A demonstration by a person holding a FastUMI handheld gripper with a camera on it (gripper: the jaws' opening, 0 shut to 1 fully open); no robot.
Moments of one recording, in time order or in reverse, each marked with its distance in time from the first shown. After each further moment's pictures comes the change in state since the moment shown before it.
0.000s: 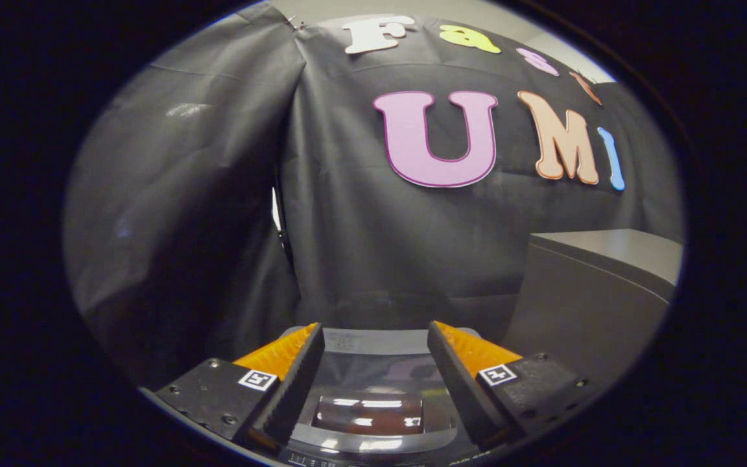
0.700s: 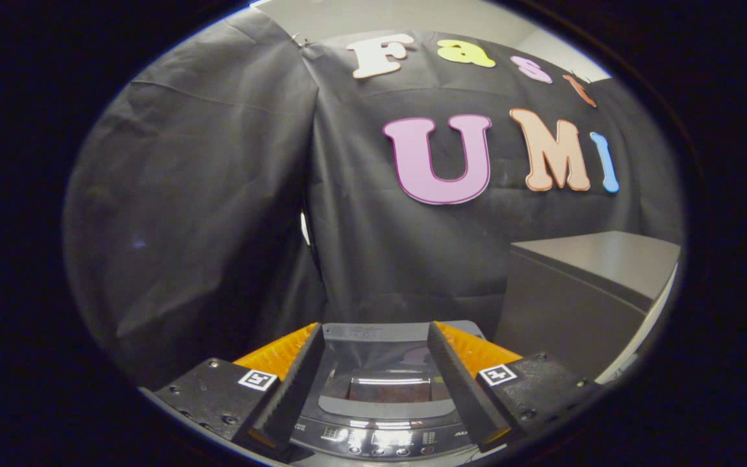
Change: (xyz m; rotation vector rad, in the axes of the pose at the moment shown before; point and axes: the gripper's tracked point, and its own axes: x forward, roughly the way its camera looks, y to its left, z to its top) arm -0.107 0.010 0.038 0.033 -0.059 0.053
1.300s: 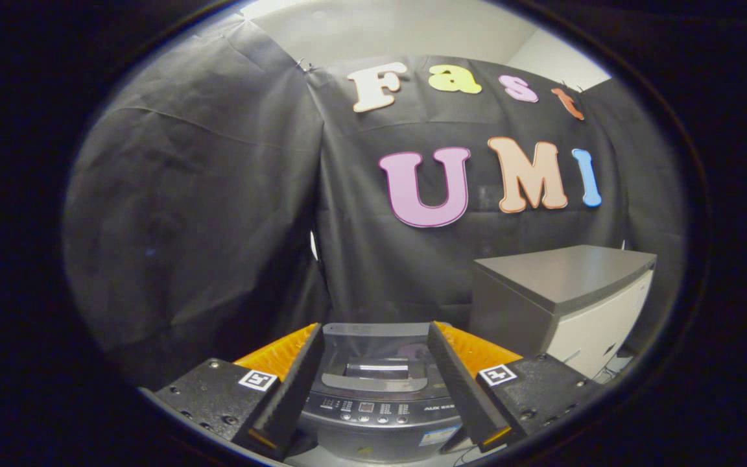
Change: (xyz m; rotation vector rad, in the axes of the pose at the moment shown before) arm -0.125 -0.032 0.011 -0.016 -0.083 0.013
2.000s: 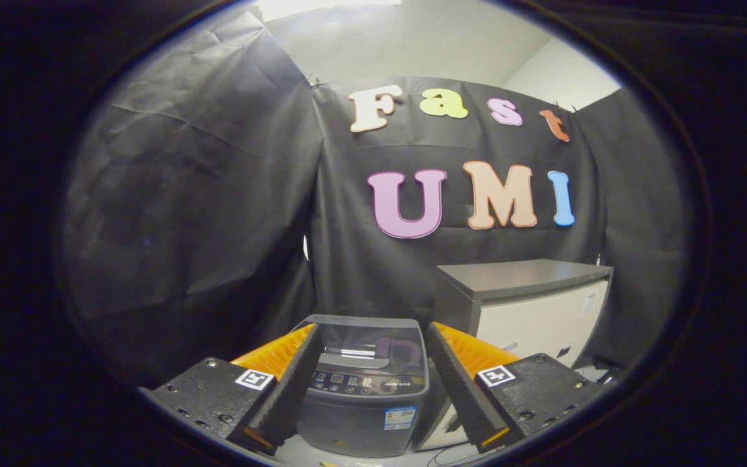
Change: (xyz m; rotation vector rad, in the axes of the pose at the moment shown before) arm -0.099 -0.044 -0.001 -0.015 -0.038 -0.046
